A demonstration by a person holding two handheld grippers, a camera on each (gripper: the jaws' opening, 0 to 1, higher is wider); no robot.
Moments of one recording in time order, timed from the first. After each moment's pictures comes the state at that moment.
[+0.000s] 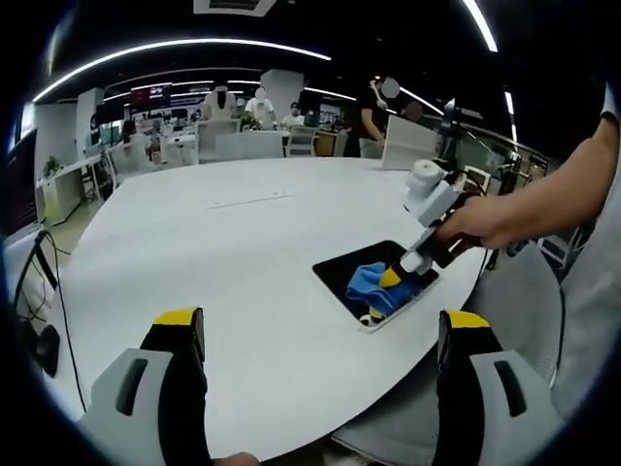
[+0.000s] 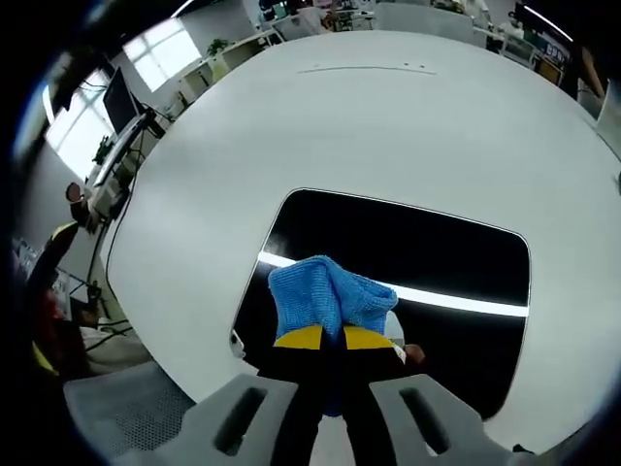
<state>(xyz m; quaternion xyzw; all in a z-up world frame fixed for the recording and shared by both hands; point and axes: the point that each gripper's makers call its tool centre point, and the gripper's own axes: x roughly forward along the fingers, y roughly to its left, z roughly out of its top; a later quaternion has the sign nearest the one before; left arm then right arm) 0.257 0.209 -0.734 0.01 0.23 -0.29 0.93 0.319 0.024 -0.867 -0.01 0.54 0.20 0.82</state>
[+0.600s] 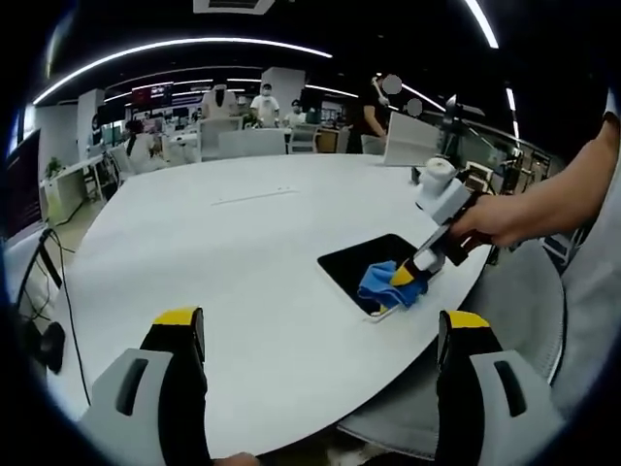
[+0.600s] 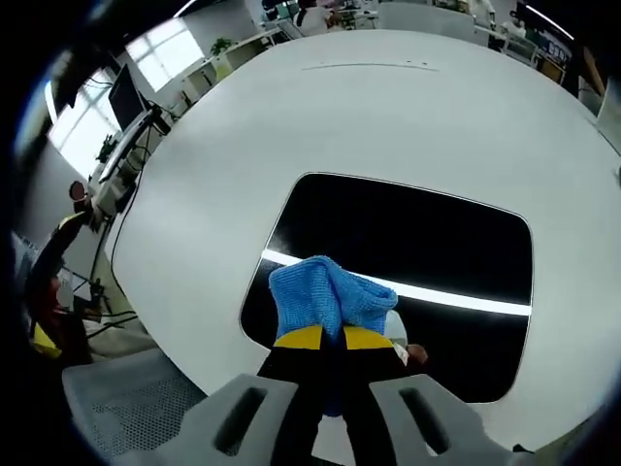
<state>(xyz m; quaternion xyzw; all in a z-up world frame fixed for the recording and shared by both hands) 0.252 0.223 -0.744 0.01 0.24 -0.29 0.93 0.301 0.025 -0.867 -0.01 0.55 0.20 0.81</state>
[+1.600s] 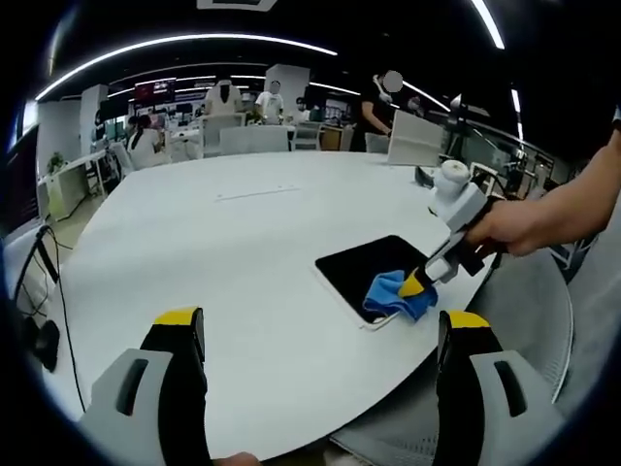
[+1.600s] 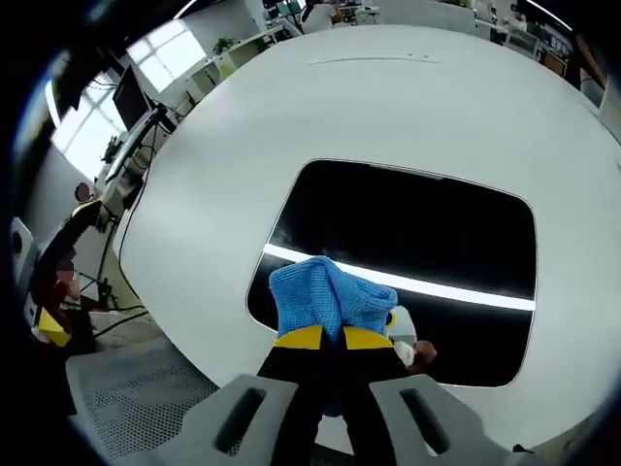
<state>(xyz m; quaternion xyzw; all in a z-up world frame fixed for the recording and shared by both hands) 0.263 0.208 -0.742 0.04 0.25 -0.28 0.93 0.290 0.023 -0.867 0.00 0.55 0.22 0.80</state>
